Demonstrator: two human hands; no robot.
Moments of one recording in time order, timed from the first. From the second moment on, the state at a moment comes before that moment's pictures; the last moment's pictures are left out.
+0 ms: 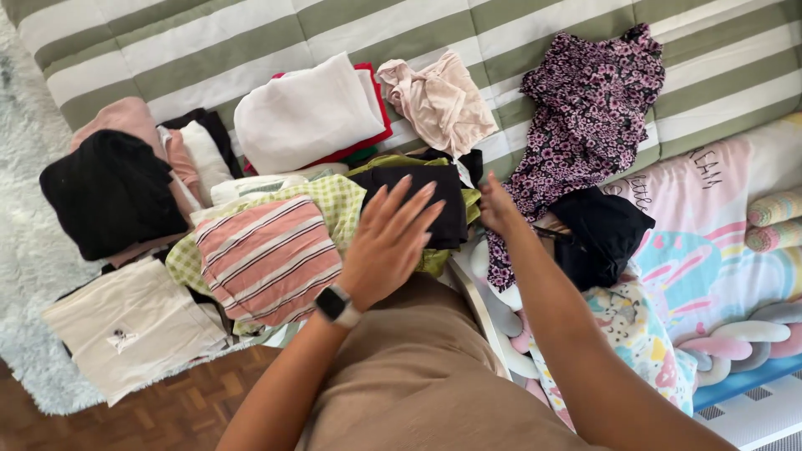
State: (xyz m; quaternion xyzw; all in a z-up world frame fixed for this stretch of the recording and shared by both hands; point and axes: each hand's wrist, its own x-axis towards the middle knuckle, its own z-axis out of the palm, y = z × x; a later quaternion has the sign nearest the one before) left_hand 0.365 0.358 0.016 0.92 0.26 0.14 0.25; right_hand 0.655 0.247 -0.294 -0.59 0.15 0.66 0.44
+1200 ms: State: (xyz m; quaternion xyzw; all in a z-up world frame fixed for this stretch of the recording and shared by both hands) left_hand 0.383 0.331 -0.041 0.93 0.26 -0.19 0.16; right_hand 0.773 0.228 -0.248 -0.89 -0.26 0.36 -0.10
